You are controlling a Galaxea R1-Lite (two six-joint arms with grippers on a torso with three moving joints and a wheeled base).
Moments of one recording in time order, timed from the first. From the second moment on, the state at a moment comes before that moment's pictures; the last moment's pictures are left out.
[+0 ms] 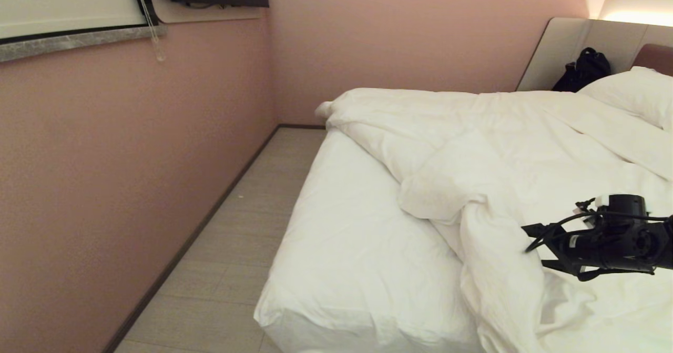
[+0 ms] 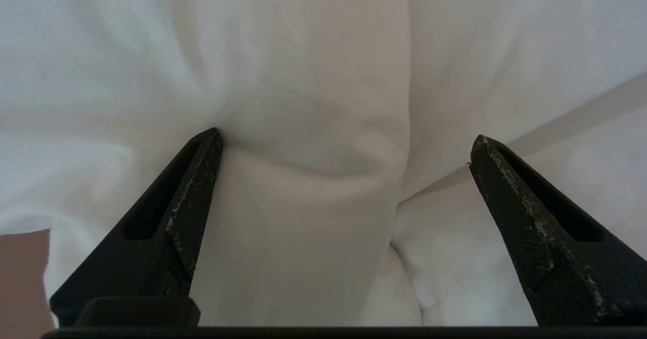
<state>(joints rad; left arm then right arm) 0.00 0.00 0.00 0.00 -0.01 0.02 -0.32 2.15 -0.97 -0.38 0.56 0.48</state>
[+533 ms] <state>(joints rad) 0.00 0.00 0.00 0.00 -0.01 0.02 -0.32 2.13 -0.93 -0.38 0.58 0.47</state>
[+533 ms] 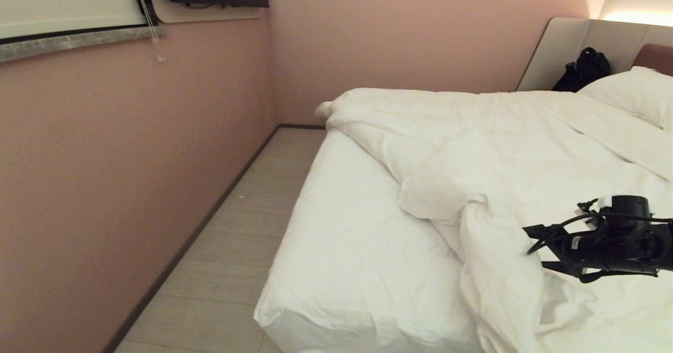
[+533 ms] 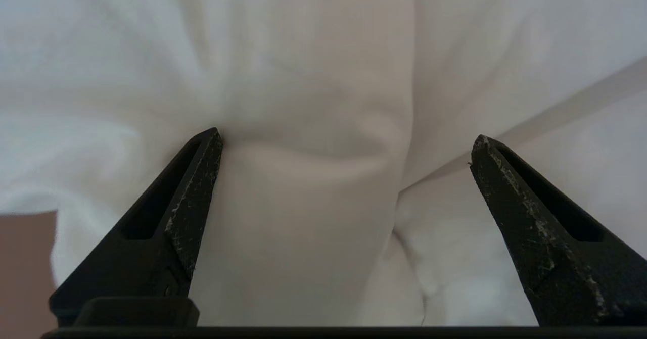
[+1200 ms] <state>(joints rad) 0.00 0.00 0.00 0.00 -0.01 0.02 -0.26 2.08 -0.86 -0.41 0.65 0.47</state>
